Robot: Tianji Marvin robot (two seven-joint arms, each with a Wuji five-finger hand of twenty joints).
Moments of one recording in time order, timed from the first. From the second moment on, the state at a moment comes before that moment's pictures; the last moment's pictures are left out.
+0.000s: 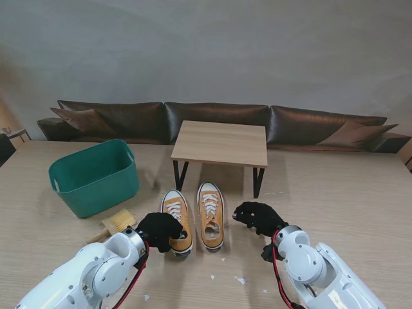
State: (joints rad) left arm 1.53 -1.04 -1.04 -1.60 0.94 -0.10 -0.10; right arm -1.51 -1.13 1.12 -1.47 -0.37 0.02 0.02; left_hand 0.92 -1.05 0.94 -0.18 1.03 0.10 0.94 1.09 1.18 0.24 0.66 1.40 1.07 0.27 1.11 0.88 0.75 0.29 1.61 0.73; right_hand 0.23 -0.34 0.92 -0.10 0.65 0.07 0.55 0.56 0.81 0.16 0.49 0.49 0.86 0.25 0.35 0.43 0.69 0.36 0.91 0.59
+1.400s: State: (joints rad) left arm 1.44 -1.02 -1.20 -1.74 0.48 -0.18 -0.45; right arm -1.58 -1.16 1.12 -1.62 -0.41 -0.07 -0.19; left_hand 0.97 -1.03 0.93 -0.18 1.02 0.17 0.93 1.18 1.21 0.22 0.60 1.48 1.09 0.26 1.04 0.96 0.74 0.28 1.56 0.76; right_hand 0.30 -0.57 0.97 -0.10 0.38 -0.01 0.51 0.55 0.50 0.11 0.50 0.49 0.72 0.23 0.32 0.43 0.69 0.34 0.89 0.59
